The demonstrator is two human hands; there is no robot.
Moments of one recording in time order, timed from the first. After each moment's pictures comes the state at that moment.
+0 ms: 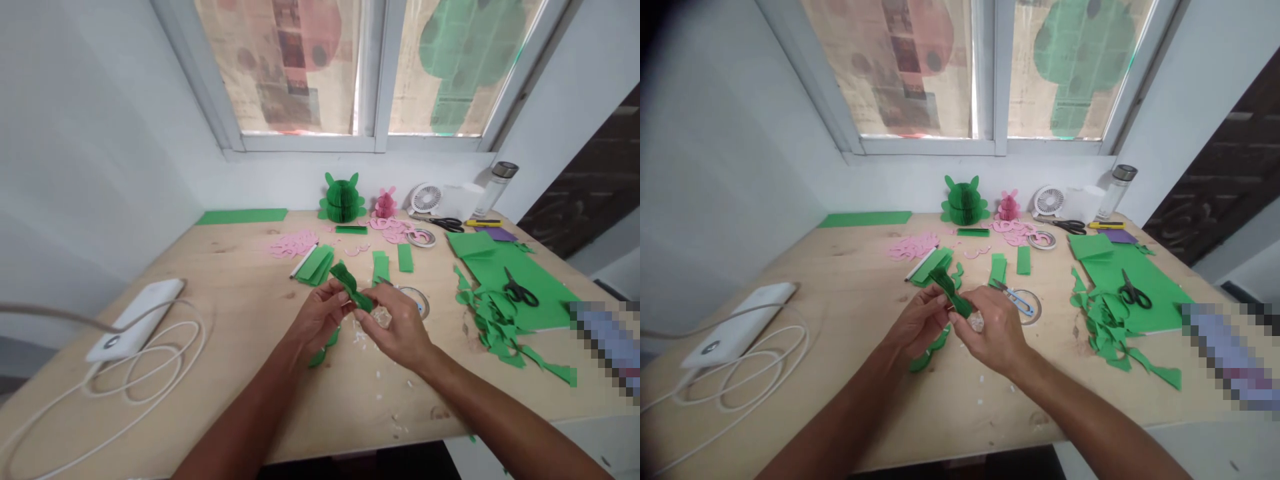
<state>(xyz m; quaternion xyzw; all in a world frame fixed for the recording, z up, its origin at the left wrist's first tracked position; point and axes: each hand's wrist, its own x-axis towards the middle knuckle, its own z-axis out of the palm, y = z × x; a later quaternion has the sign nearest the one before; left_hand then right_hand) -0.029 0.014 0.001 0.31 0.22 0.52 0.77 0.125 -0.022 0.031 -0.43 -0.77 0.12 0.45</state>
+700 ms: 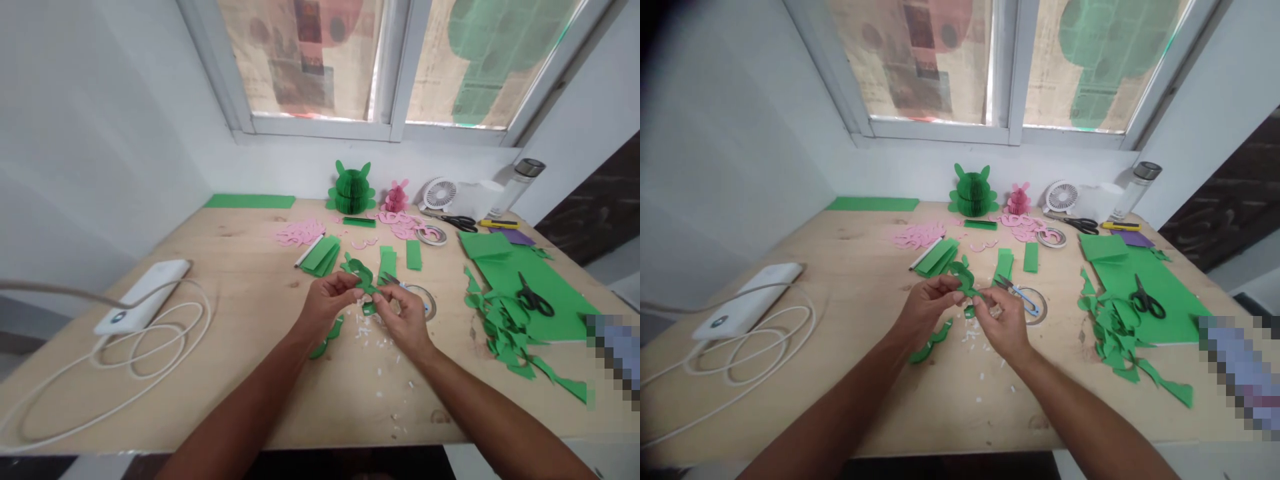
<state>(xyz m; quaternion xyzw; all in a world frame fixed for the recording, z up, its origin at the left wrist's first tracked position) -0.024 0.017 -0.001 0.40 0.35 0.56 0.63 0.128 -0.004 -0.001 -0.48 -0.66 0.25 0.52</state>
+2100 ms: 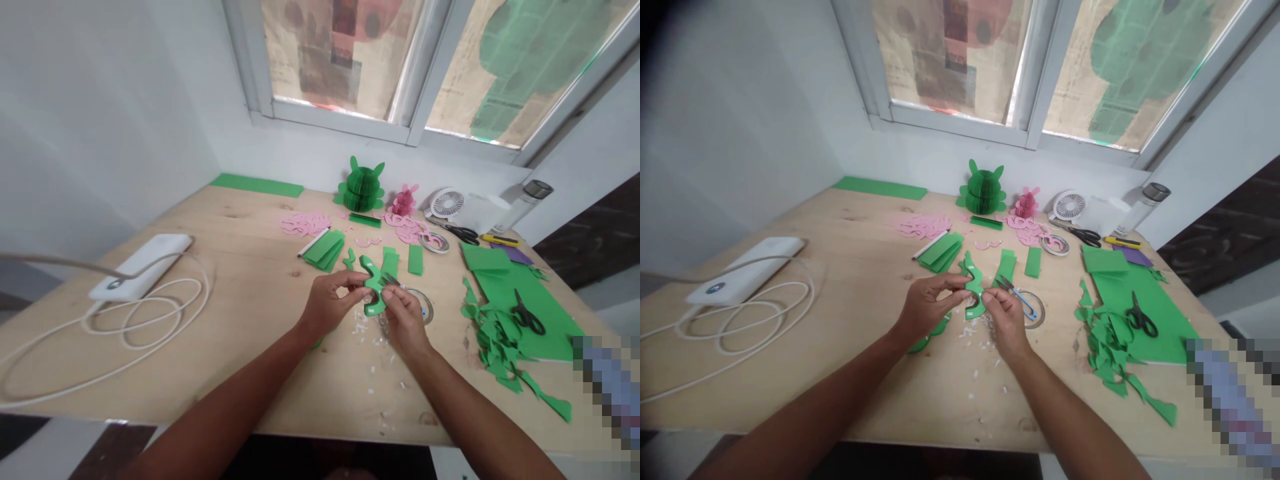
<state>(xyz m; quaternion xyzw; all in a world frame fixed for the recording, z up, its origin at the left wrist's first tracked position) -0.026 0.010 0.007 0.59 0.39 0.59 0.39 0.126 0.001 -0.016 -0.40 -0.49 0.54 0.55</state>
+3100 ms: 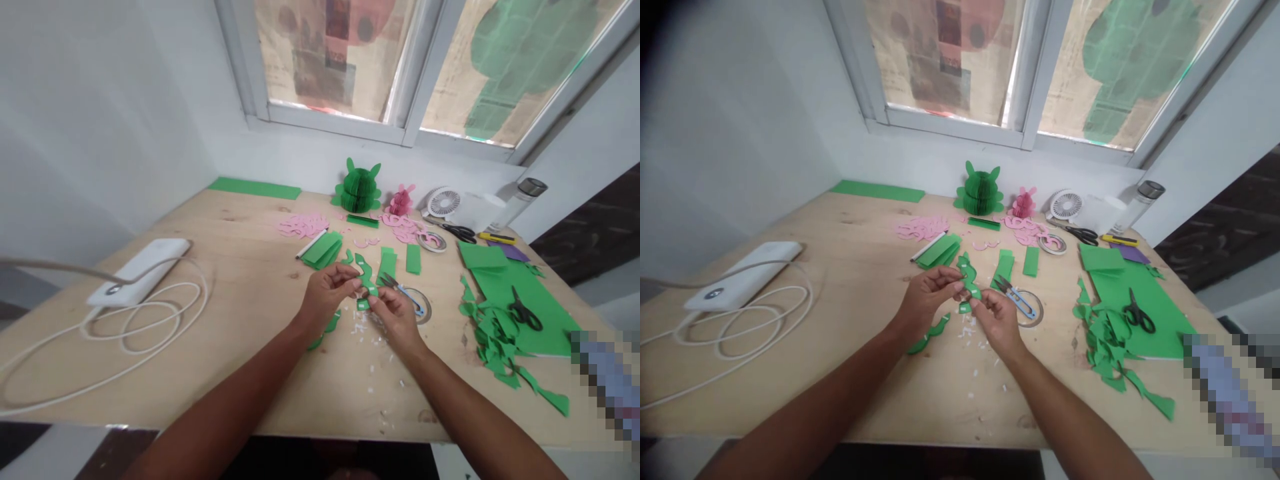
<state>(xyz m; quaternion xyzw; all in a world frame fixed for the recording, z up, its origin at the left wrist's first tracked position) -0.023 0.016 0.003 0.43 0.37 0.58 0.58 0.129 0.003 -0.022 -0.43 -0.58 0.48 0.50</state>
